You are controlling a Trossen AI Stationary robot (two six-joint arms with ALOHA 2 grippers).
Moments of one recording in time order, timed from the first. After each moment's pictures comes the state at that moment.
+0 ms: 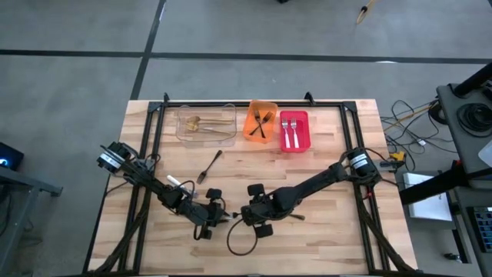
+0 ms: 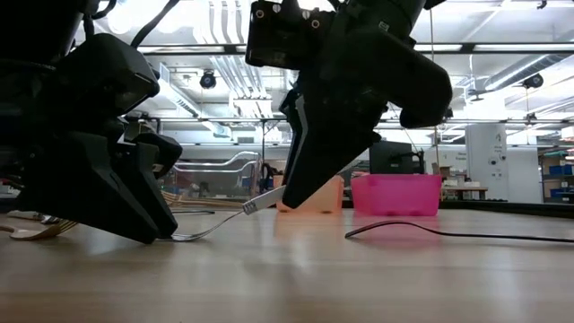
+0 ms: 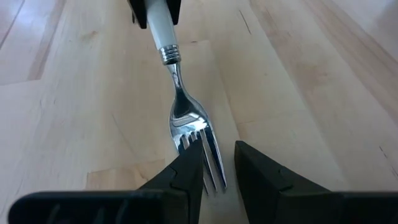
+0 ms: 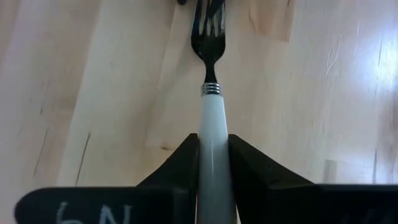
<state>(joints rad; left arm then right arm) -0.55 1.80 0.54 0.56 -0.31 -0.22 0.35 2.09 1.51 -0.54 0.18 0.08</state>
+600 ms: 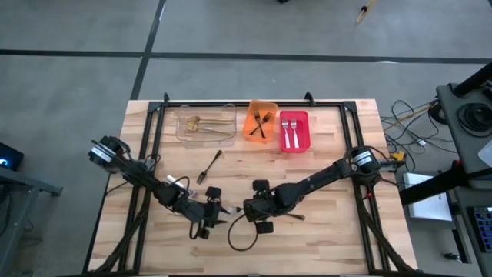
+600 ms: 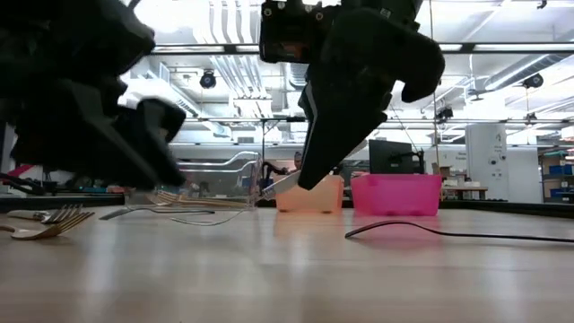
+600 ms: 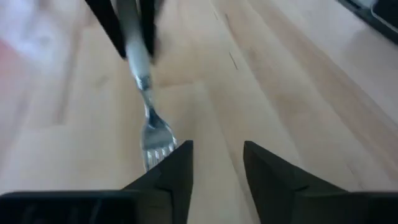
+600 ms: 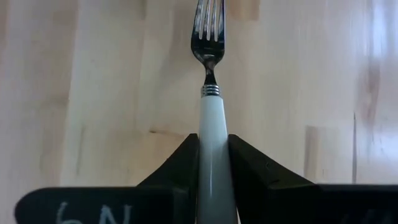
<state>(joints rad) -0.55 1.67 0.54 0.53 -0.31 -0.12 0.34 2.04 1.51 -0.62 0.18 0.21</state>
